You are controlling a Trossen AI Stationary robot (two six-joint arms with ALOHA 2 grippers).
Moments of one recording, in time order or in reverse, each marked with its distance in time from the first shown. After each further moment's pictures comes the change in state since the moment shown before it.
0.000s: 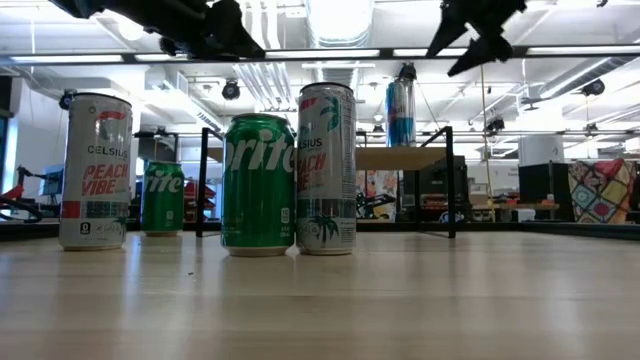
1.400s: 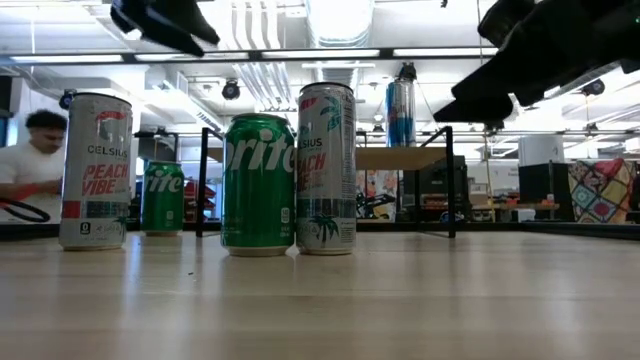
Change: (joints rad) left arm -0.398 0.051 0.296 -0.948 -0.138 -0.690; right arm 0.659 -0.011 -0.752 0.947 0.046 -0.178
